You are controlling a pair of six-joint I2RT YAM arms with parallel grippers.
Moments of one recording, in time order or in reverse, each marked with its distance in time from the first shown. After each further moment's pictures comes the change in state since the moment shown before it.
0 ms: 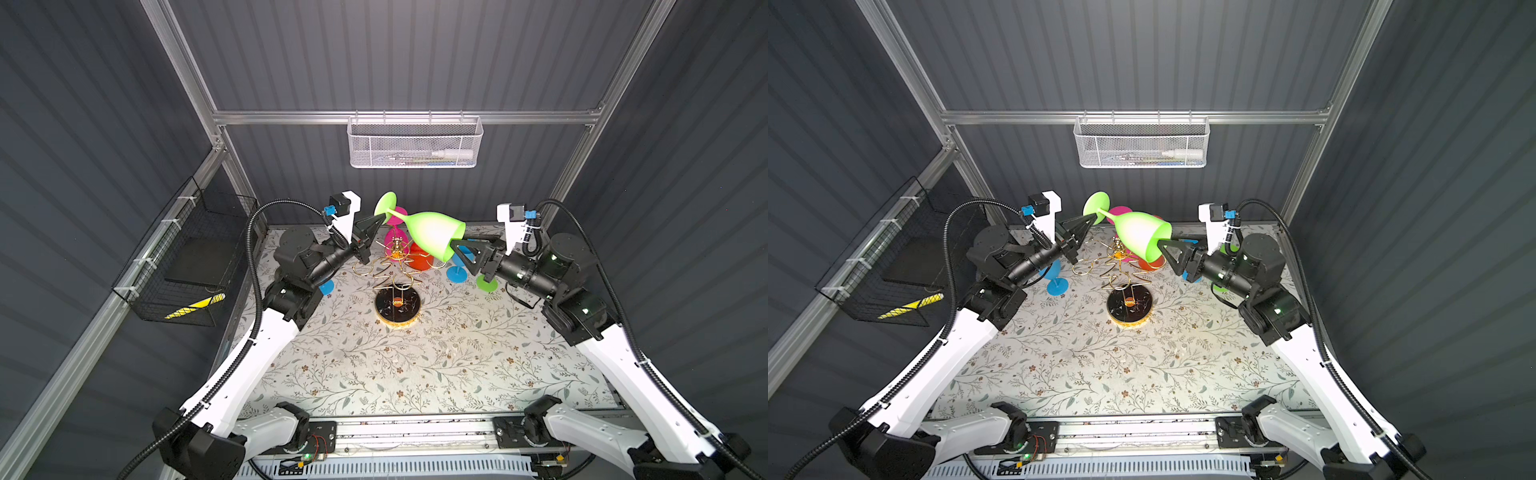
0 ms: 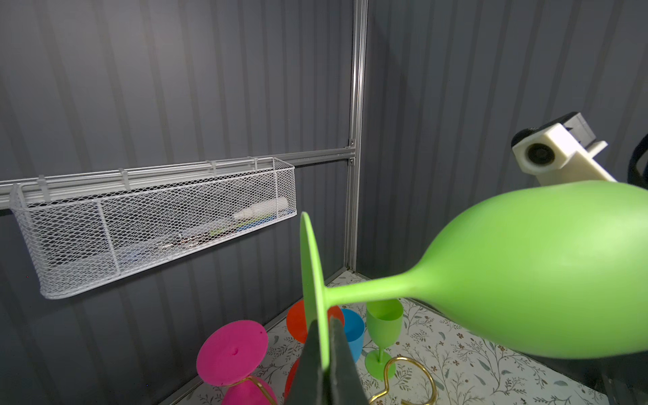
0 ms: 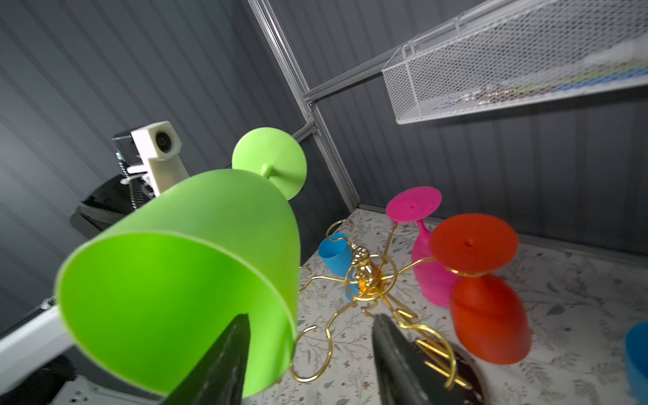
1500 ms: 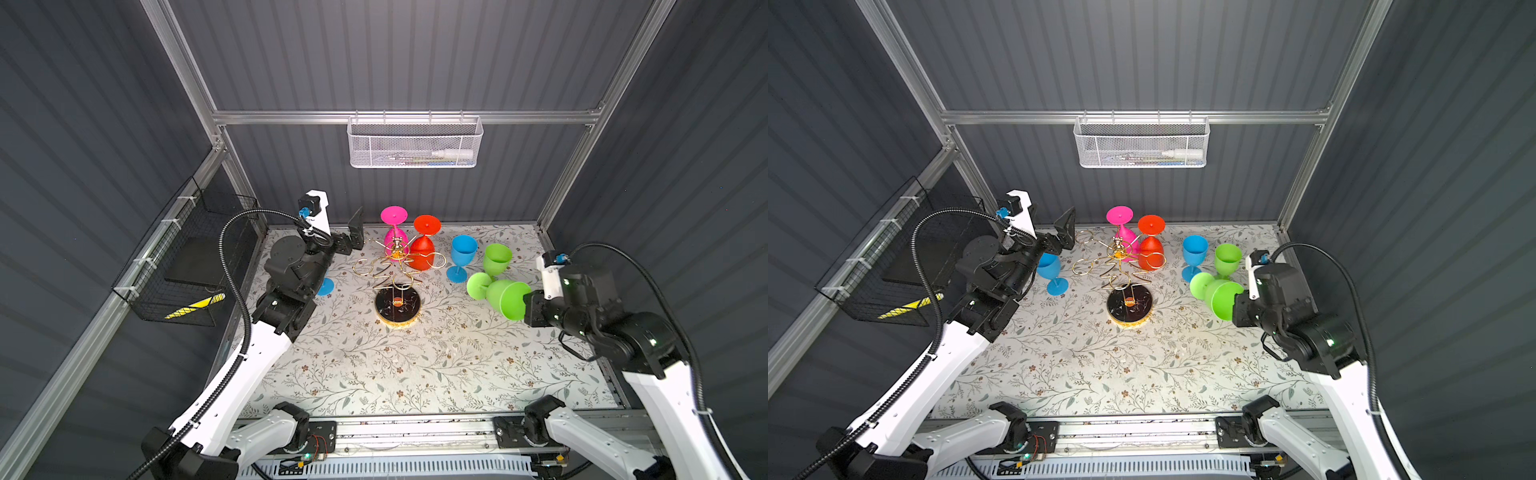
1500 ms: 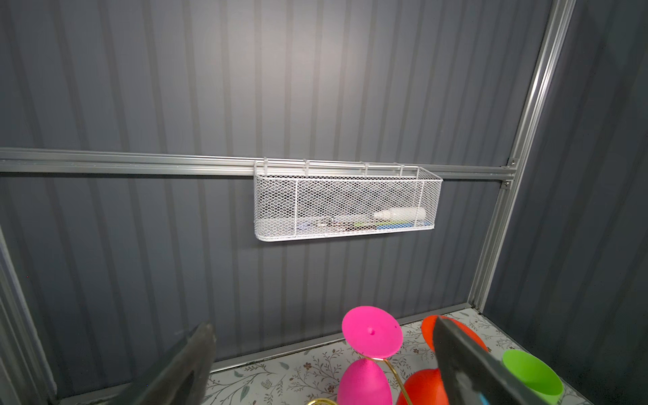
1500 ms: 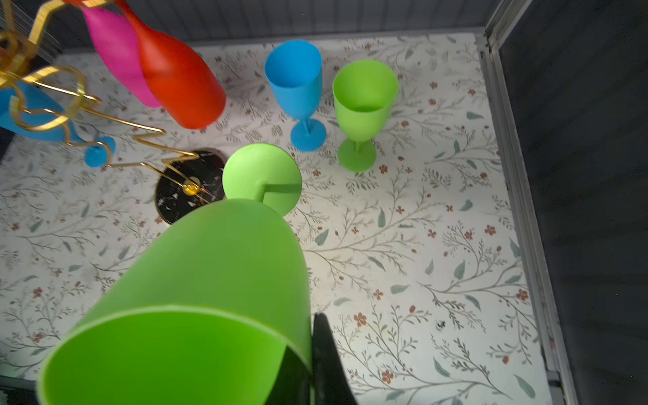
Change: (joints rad) left arm 0.016 -0.089 -0.063 -0.031 -0.539 0.019; right arm -0.091 -0.117 0.166 -1.136 0.634 -0.198
